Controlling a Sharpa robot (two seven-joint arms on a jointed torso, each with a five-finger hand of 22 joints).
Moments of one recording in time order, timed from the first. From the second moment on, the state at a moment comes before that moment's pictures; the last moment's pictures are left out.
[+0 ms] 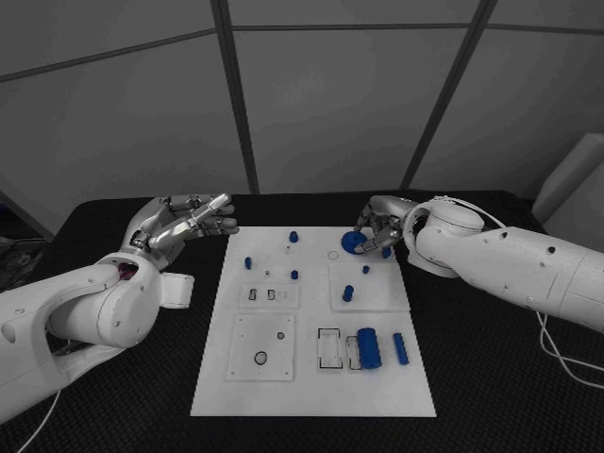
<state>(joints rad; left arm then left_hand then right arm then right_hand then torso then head) 1.17 -0.96 0.06 1.66 -0.05 -0.42 0.45 1.41 -0.04 0.02 0.12 0.11 1.01 0.21 0.07 0.07 1.10 0.15 0.06 0.06 1.20 0.09 0.13 0.16 0.19 0.98 0.20 0.38 0.16 1.21 -0.69 0.11 1.24 -1.48 -0.12 -0.28 1.47 -0.16 -0.02 0.28 0.31 0.90 0.15 0.15 0.09 1.28 0.06 1.17 1.08 1.46 -0.02 1.51 1.31 0.08 1.37 0.09 1.40 1.22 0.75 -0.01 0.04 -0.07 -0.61</state>
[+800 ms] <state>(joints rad) 1.17 -0.96 0.06 1.66 -0.05 -0.42 0.44 1.41 -0.04 0.02 0.12 0.11 1.01 0.21 0.07 0.07 1.10 0.15 0.06 0.06 1.20 0.09 0.13 0.16 0.19 0.98 0.20 0.38 0.16 1.21 -0.69 0.11 1.24 -1.48 -0.13 -0.28 1.49 -0.09 0.04 0.26 0.28 1.02 0.13 0.21 0.10 1.36 0.04 1.30 1.23 1.47 -0.02 1.52 1.31 0.09 1.39 0.08 1.43 1.26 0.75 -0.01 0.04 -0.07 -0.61</state>
